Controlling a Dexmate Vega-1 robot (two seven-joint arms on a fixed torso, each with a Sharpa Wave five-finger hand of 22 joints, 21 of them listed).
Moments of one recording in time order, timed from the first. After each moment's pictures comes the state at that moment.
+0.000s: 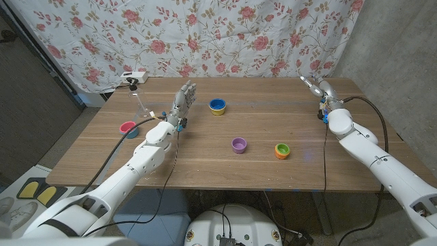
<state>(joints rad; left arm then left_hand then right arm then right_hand) 0.77 0.46 0.46 -1.25 -0.62 -0.29 0.00 0.10 0.06 0.51 -0.12 0.17 0.18 -0.07 0.20 0.17 0.08 0.01 0.21 0.19 0.01 -0.01 0.18 0.17 0.04 0.05 0.19 0.17 -0.82 -0.66 -0.30 -1.41 -0.06 -0.02 -0.30 0.43 0.02 -0.04 -0.01 0.20 0.03 0.07 0.20 0.19 0.12 0.09 0.21 0.20 -0.04 0.04 0.20 0.20 0.16 0.11 0.19 0.17</state>
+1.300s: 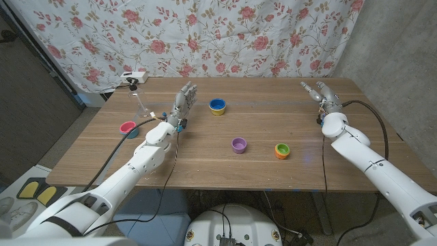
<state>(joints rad) 0.75 0.45 0.47 -1.21 -0.64 -0.29 -0.03 0.10 0.06 0.51 -0.12 0.17 0.18 -0.08 0.19 0.17 0.08 0.01 0.21 0.19 0.01 -0.01 0.18 0.17 0.04 0.05 0.19 0.17 -0.87 -0.65 -0.31 -1.56 -0.12 -0.30 -0.39 0.43 0.01 -0.04 -0.03 0.20 0.11 0.11 0.21 0.19 0.17 0.11 0.22 0.20 0.04 0.06 0.22 0.20 0.24 0.13 0.20 0.17</state>
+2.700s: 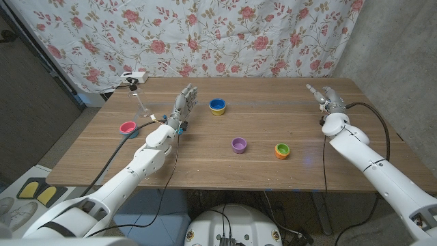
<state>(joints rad) 0.78 0.46 0.46 -1.25 -0.64 -0.29 -0.02 0.10 0.06 0.51 -0.12 0.17 0.18 -0.08 0.19 0.17 0.08 0.01 0.21 0.19 0.01 -0.01 0.18 0.17 0.04 0.05 0.19 0.17 -0.88 -0.63 -0.29 -1.63 -0.11 -0.50 -0.41 0.43 0.02 -0.04 -0.04 0.20 0.15 0.12 0.22 0.19 0.21 0.12 0.22 0.20 0.06 0.07 0.23 0.20 0.28 0.13 0.20 0.17</state>
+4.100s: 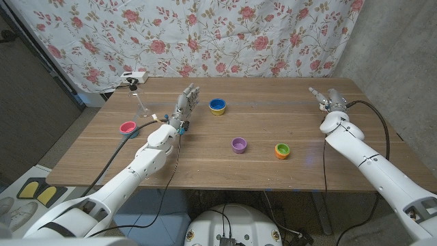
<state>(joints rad) 0.79 0.46 0.47 -1.27 -0.63 -0.28 -0.01 0.10 0.06 0.52 -0.13 0.17 0.19 -0.03 0.19 0.17 0.09 0.01 0.21 0.19 0.01 -0.01 0.18 0.17 0.04 0.04 0.19 0.17 -0.83 -0.62 -0.33 -1.61 -0.17 -0.64 -0.41 0.47 0.01 -0.03 -0.06 0.20 0.17 0.13 0.22 0.19 0.22 0.14 0.22 0.20 0.08 0.08 0.22 0.20 0.30 0.17 0.20 0.17</state>
